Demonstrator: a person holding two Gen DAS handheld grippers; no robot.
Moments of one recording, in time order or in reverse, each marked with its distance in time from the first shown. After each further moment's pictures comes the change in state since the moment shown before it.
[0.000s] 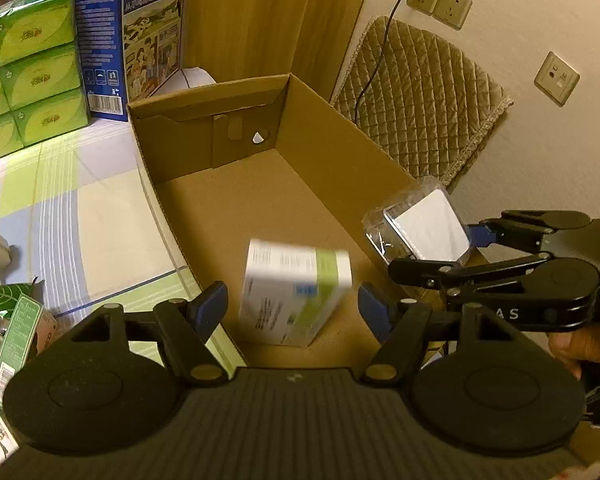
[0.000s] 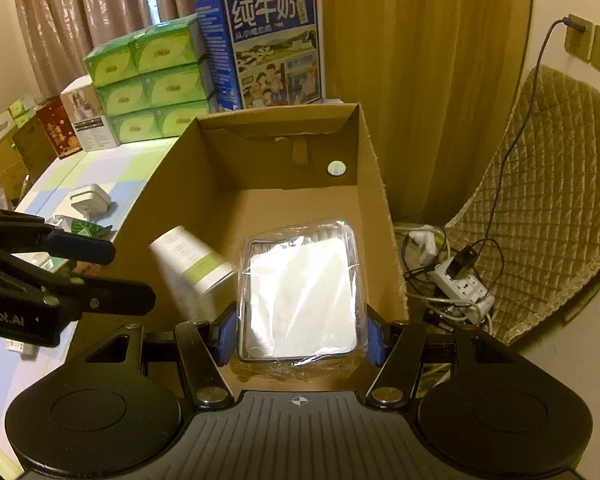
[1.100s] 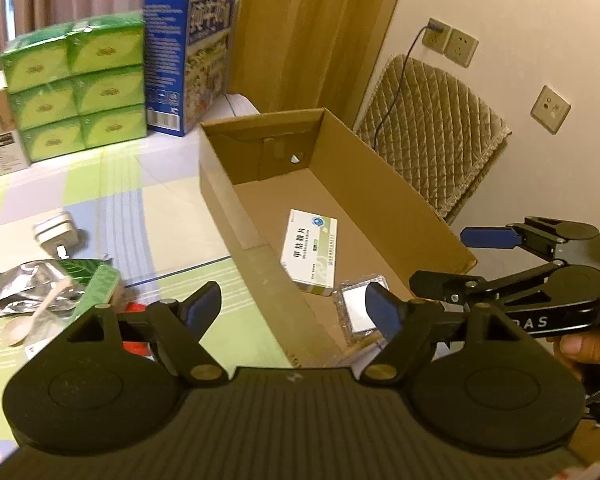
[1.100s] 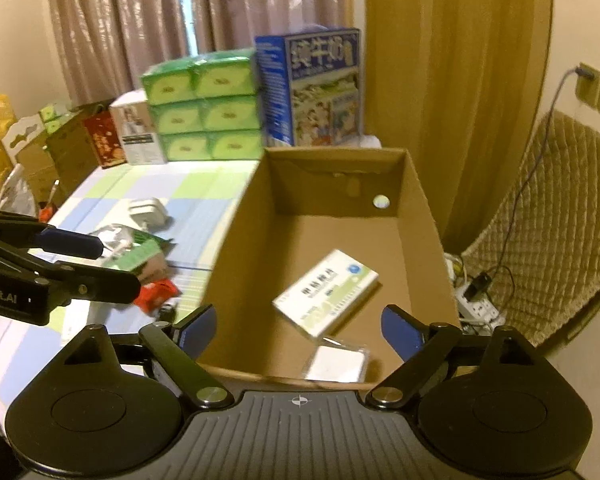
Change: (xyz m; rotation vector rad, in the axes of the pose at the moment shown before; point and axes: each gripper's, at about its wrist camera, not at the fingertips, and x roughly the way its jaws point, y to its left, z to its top) left arm -0.100 0.021 -0.035 -0.050 -0.088 0.064; right arm -0.070 0.080 -0.007 -0.065 -0.090 0.037
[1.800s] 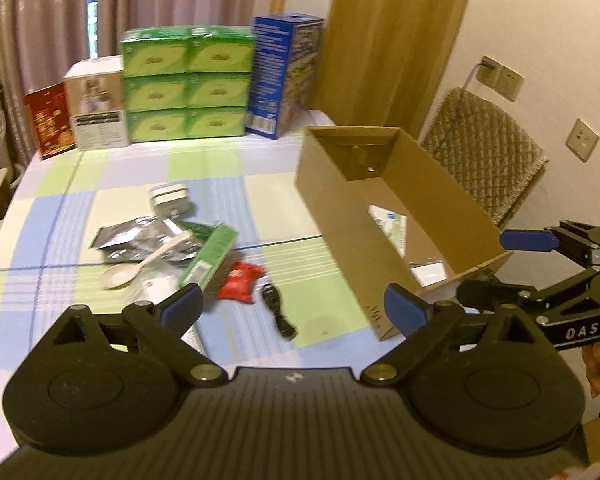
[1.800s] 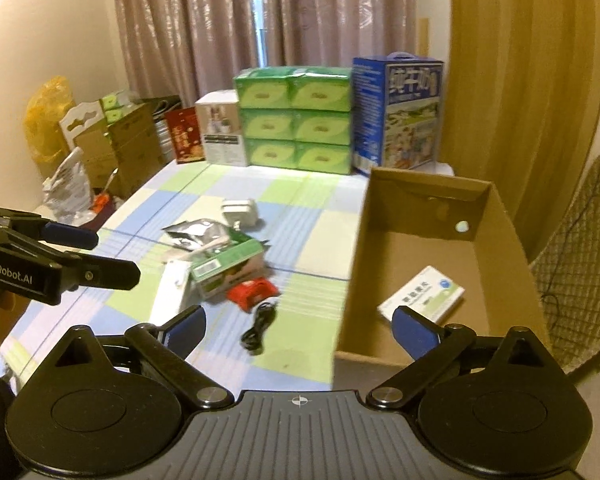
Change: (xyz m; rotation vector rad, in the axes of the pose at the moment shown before) left arm -0.098 0.066 -0.063 -0.106 -0.072 0.144; right arm -0.014 0.100 -0.016 -0.102 -0.027 0.121
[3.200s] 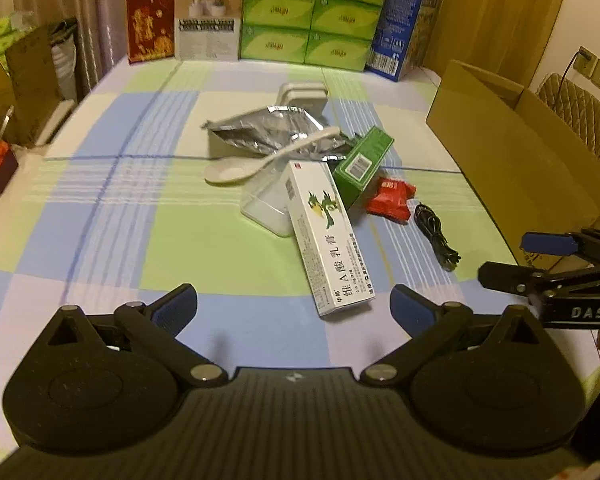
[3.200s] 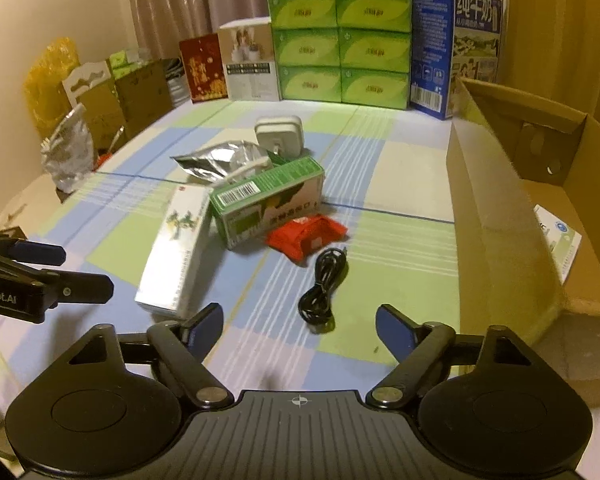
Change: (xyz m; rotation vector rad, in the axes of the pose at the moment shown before) left arm 0.068 0.116 -0.103 -0.129 0.066 0.161; right arm 0.156 0.046 -0.067 -0.009 0.079 0.021
